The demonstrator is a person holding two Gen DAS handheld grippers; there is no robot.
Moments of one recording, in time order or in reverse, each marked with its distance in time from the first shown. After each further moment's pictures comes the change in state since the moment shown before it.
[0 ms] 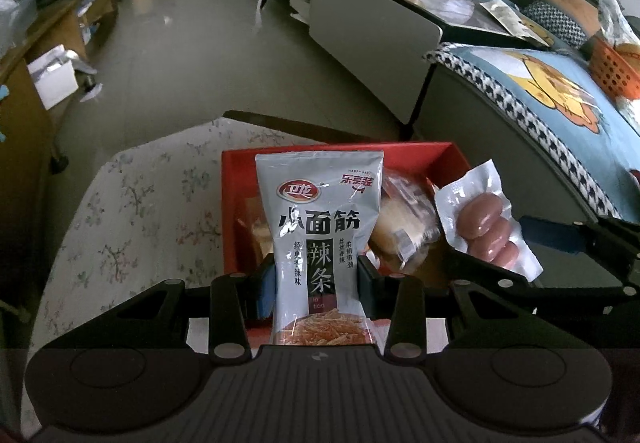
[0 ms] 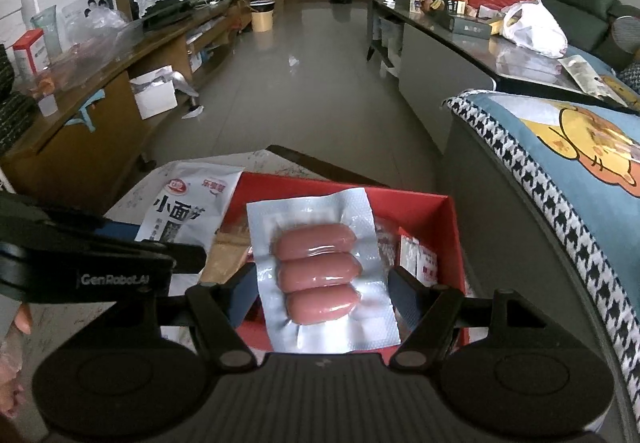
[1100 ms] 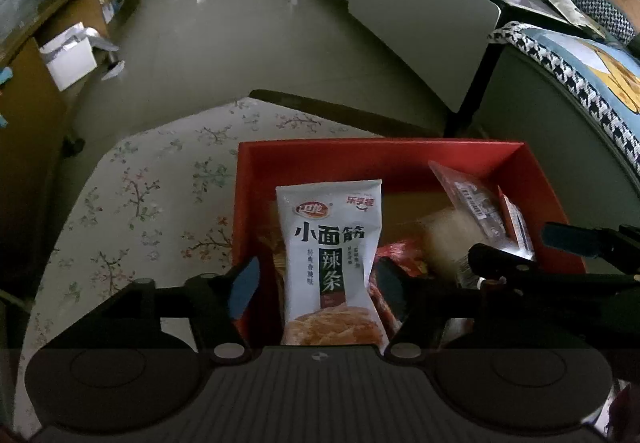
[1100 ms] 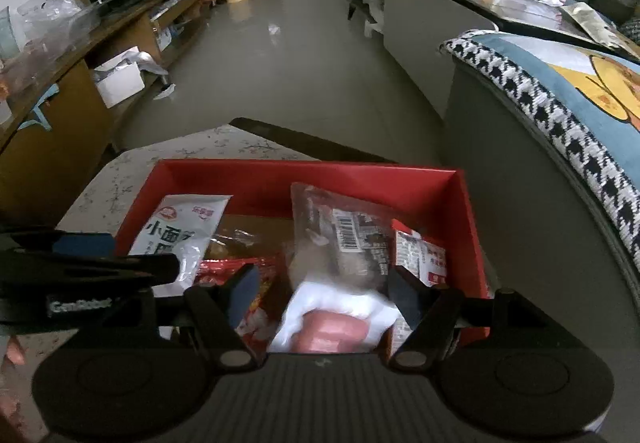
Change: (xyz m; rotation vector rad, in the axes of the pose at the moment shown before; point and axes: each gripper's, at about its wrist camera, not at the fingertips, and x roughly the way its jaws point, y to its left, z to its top) left arm 0.065 0.010 0.017 -0.042 0.060 0.107; right arm 0.081 -0.024 0.010 0.076 0.113 -0.020
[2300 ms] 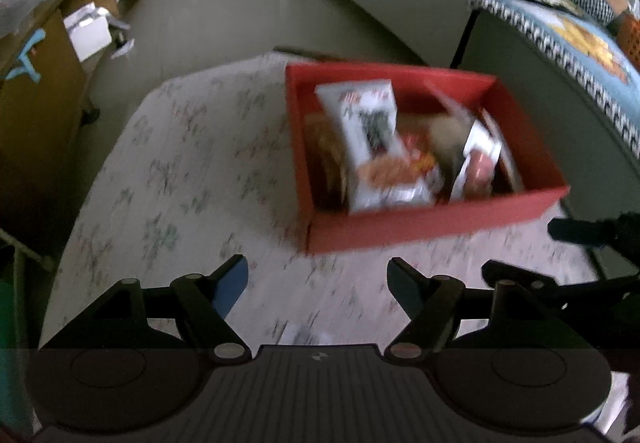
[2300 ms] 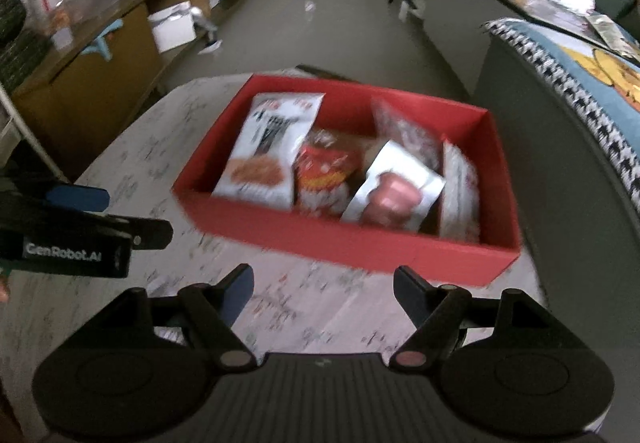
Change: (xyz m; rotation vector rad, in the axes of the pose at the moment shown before) left arm -0.064 0.046 -0.085 0.032 0.052 -0.041; right arm -0.072 0.061 -0.086 -0.136 0.076 0.052
